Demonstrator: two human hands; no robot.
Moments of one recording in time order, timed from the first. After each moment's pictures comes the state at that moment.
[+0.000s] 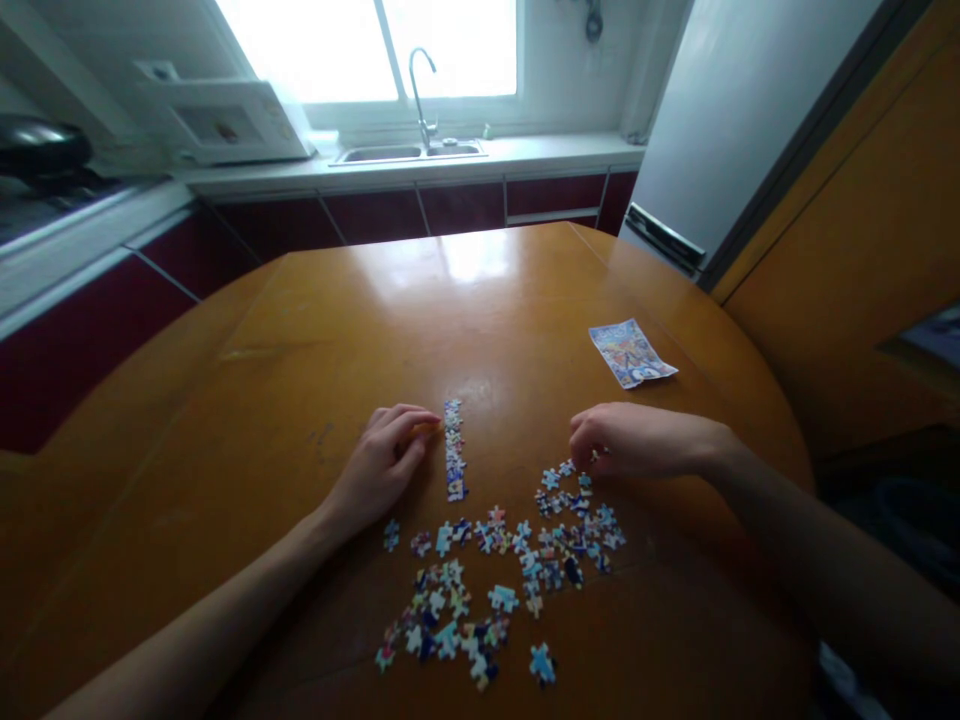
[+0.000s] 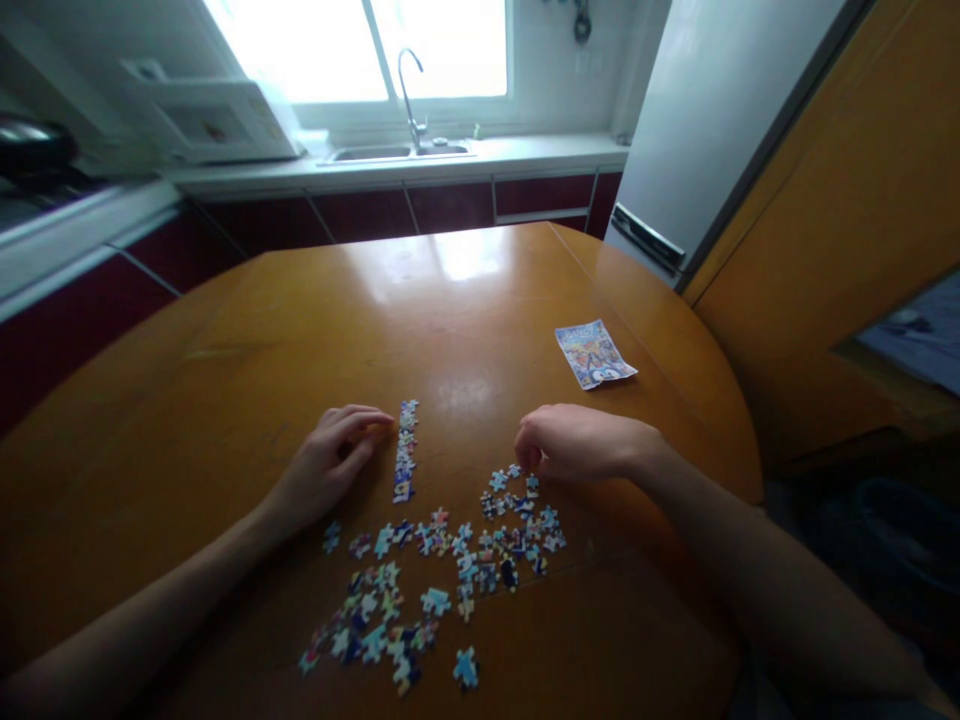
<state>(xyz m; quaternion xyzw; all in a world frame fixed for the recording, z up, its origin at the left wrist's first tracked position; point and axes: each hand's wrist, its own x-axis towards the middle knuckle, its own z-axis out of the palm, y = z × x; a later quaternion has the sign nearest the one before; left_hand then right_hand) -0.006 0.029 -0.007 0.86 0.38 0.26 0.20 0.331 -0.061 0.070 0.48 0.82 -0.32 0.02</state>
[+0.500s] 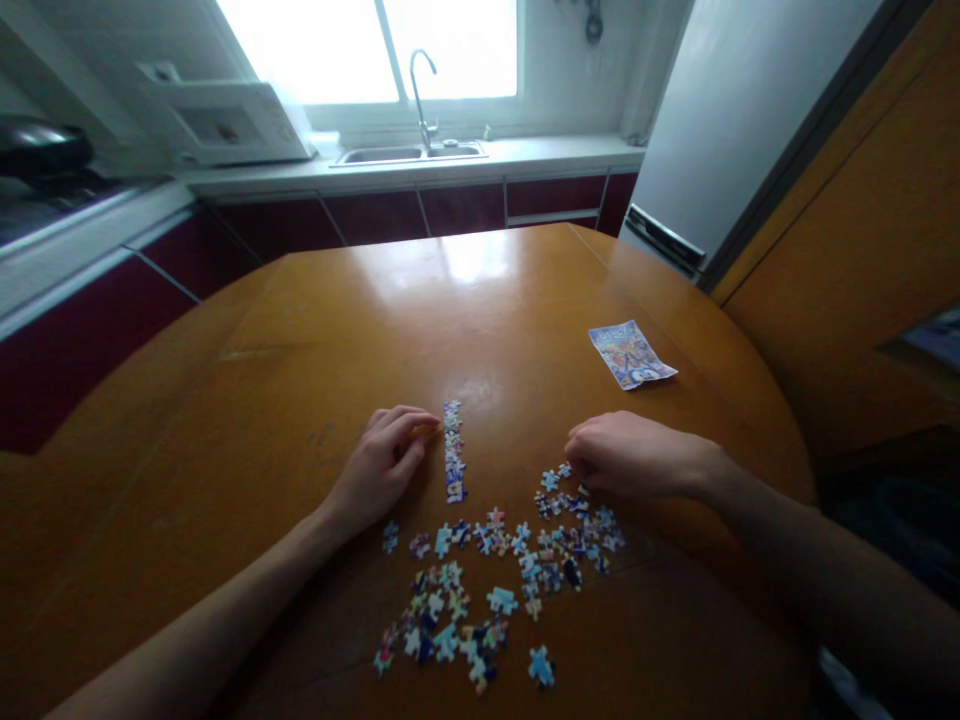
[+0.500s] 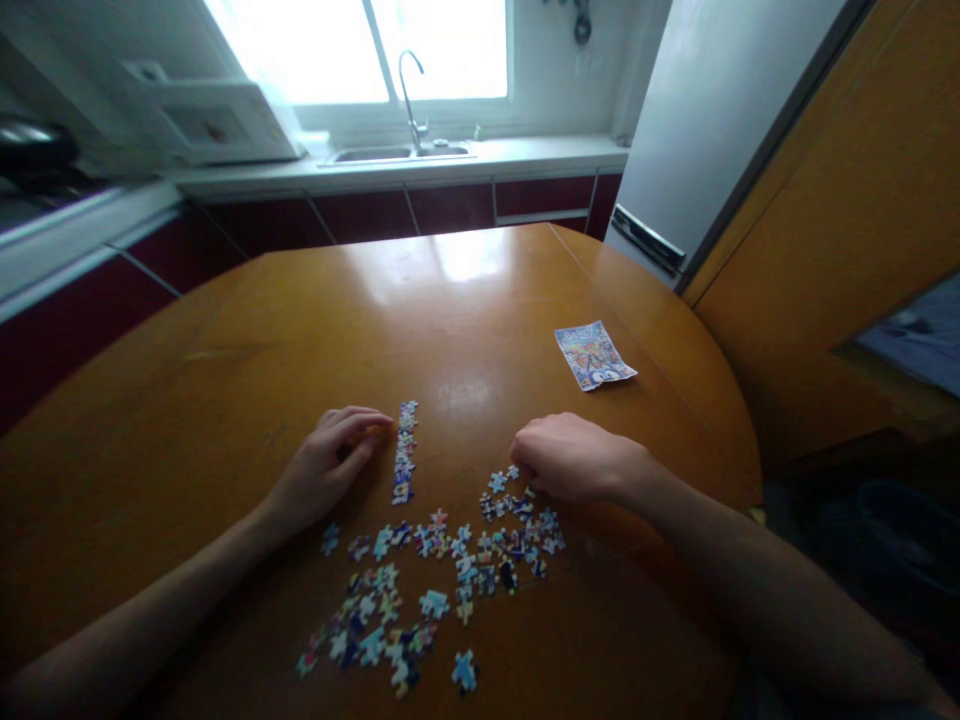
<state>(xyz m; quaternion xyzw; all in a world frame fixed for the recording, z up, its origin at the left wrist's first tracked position) -0.006 0.030 -0.008 0.87 0.38 0.26 0.20 0.318 -0.070 0.059 0.51 0.83 -0.22 0.04</state>
